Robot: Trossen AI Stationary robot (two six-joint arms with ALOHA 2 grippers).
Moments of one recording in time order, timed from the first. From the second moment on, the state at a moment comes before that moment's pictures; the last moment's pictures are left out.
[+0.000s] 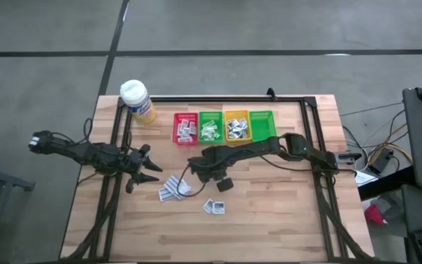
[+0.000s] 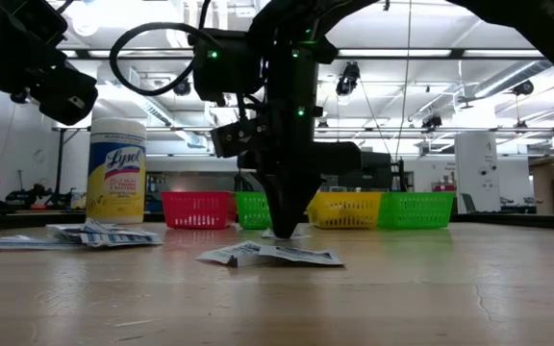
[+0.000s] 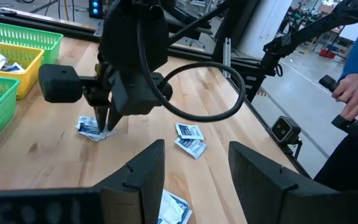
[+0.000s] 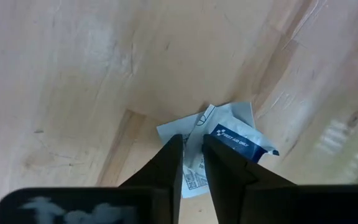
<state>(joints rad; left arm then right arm) -0.25 0.29 0.17 -0.14 0.00 -0.27 0.06 2.34 1.88 -1.03 0.11 -0.35</state>
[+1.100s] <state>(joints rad) -0.25 0.29 0.17 -0.12 0.00 -0.27 0.05 2.31 1.82 -1.09 0.09 -0.31</state>
